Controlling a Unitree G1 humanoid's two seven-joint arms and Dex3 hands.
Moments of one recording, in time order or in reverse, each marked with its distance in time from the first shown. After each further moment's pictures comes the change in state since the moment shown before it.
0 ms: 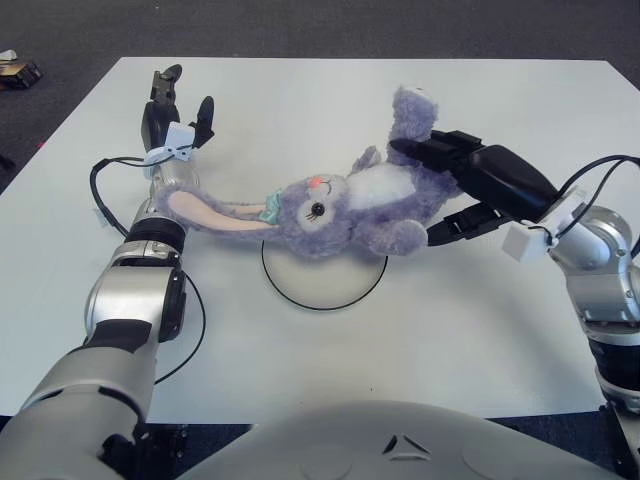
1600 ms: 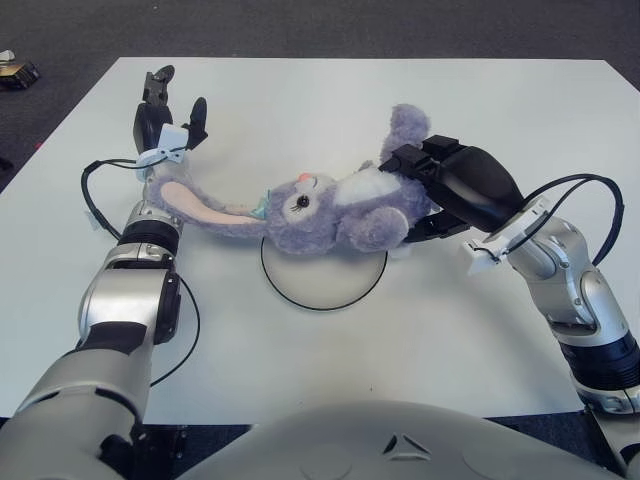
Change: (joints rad) left arm 0.013 0.025 0.001 -0.001 0.000 -0.010 0.000; right arm -0.014 0.115 0.226 0.038 -0.466 -0.122 -0.259
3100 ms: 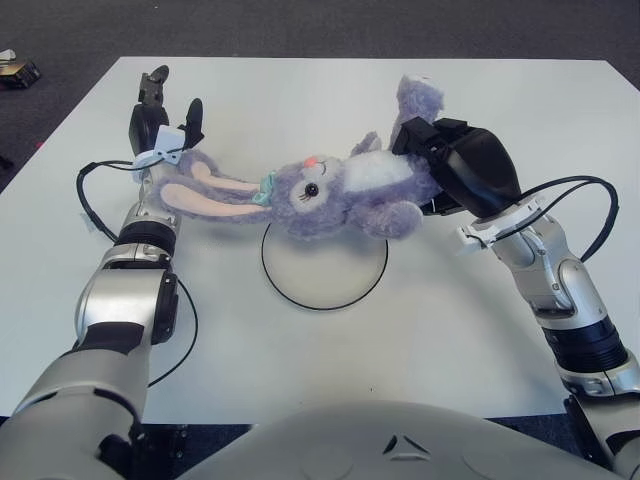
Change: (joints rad) left arm 0.001 0.012 0.000 0.014 0.008 -0.014 0.015; right arm -0.031 0.067 0.030 0.111 -0.053 -0.009 -0.274
